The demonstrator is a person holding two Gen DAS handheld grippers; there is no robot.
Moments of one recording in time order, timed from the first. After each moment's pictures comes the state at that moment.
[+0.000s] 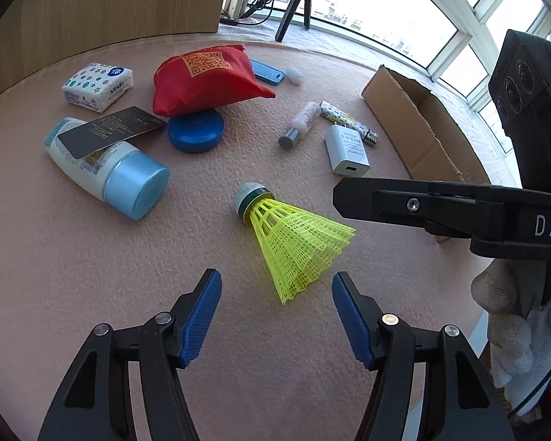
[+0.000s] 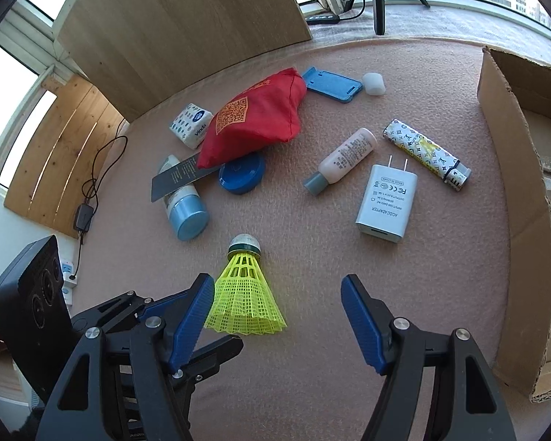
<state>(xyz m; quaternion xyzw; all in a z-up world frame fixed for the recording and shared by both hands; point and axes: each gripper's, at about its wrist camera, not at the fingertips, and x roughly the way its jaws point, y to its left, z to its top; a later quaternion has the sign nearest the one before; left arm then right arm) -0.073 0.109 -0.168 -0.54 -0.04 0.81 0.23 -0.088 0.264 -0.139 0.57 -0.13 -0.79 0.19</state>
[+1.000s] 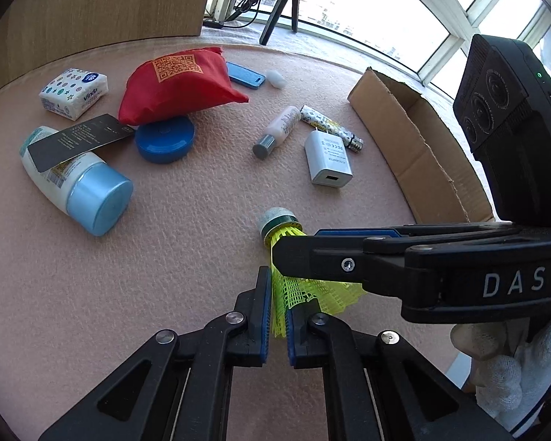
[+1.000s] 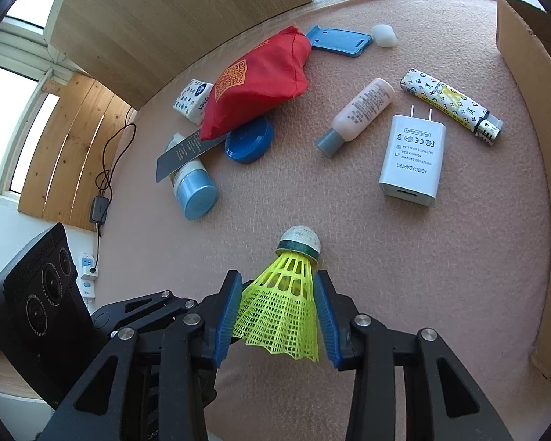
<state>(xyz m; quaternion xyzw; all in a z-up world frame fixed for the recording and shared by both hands) -0.079 0.133 -0.174 -0.53 -0.05 0.81 0.24 -0.088 0.267 -0.165 0.61 -0.18 -0.74 0.22</state>
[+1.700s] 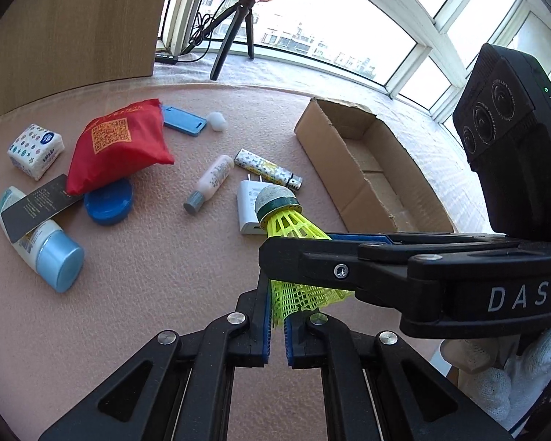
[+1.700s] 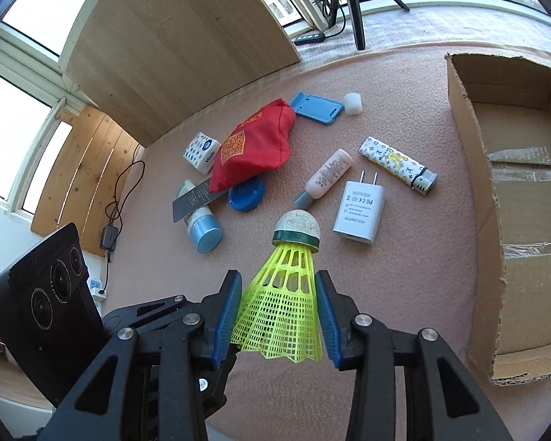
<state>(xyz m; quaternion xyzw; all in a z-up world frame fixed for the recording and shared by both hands) -0.086 0.181 -0.126 -0.49 -0.06 0.82 0.29 -0.078 0.313 -0.103 0.55 -0.19 -0.79 0.19</state>
